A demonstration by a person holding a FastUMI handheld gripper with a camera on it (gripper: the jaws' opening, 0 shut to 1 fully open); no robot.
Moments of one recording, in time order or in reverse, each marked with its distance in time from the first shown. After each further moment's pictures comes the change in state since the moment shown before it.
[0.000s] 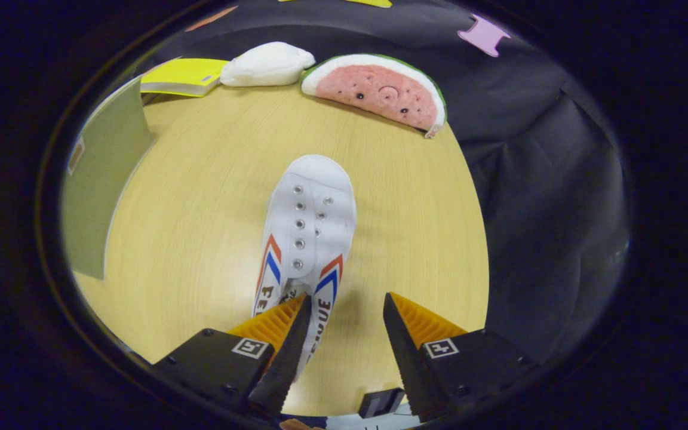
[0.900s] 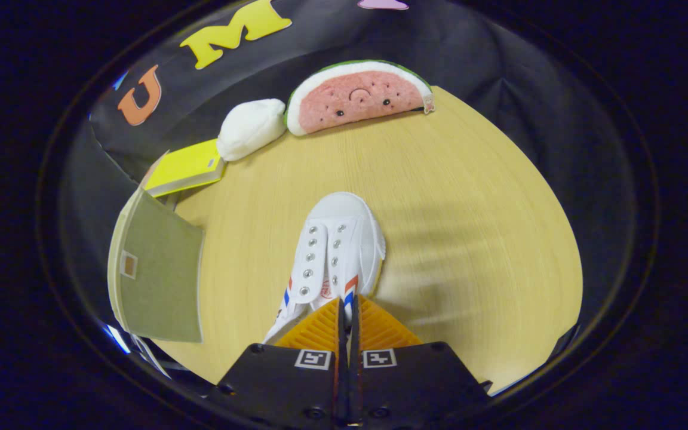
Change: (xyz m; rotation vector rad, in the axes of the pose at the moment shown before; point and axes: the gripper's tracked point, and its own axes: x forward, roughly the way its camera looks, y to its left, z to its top) arm -0.018 0.032 0.015 0.419 -0.043 0.522
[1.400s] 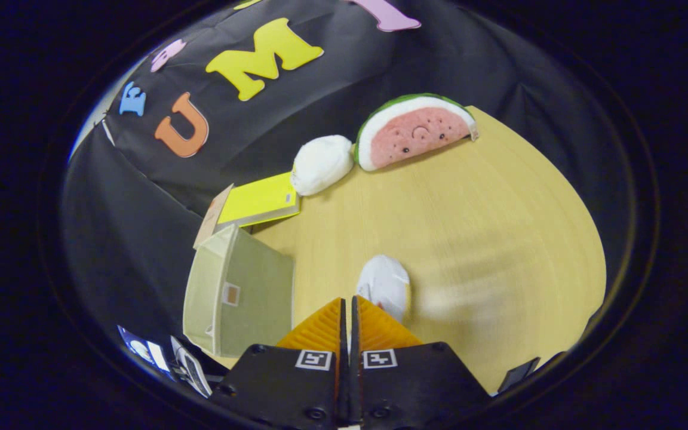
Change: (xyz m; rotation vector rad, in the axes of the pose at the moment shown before) arm -0.072 0.102 0.020 -0.023 -0.118 0.182
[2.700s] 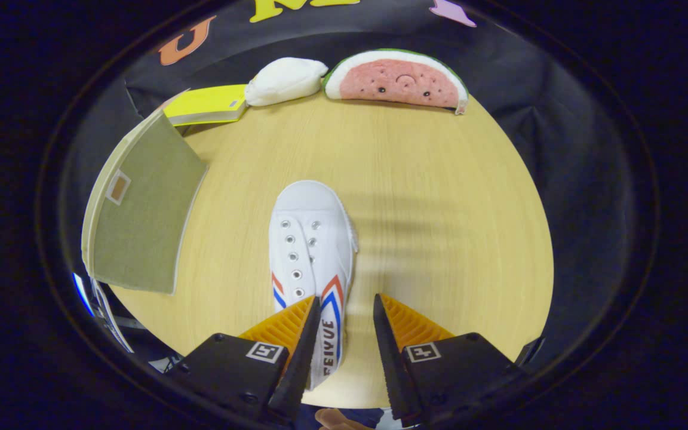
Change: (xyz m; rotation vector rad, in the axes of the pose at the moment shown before) arm 0.041 -0.106 -0.080 -0.260 0.293 -0.346
